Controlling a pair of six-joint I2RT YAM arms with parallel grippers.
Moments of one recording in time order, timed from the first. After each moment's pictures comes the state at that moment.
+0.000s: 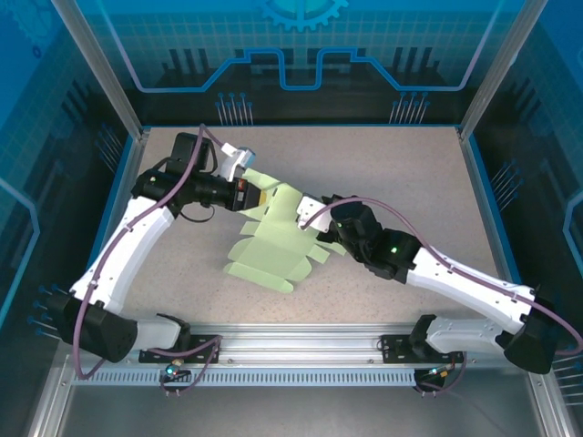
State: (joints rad) left arm -0.27 1.32 1.38 -0.89 0.74 -0.15; right arm 0.93 1.16 0.98 -0.28 0.47 -0.64
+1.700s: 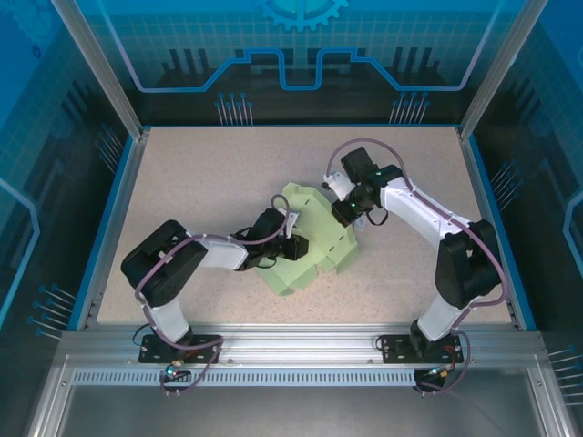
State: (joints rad) left arm -0.66 1.78 0.73 0.34 0.28 -0.54; right arm 0.44 1.68 1.33 -0.86 -0.19 -0.21
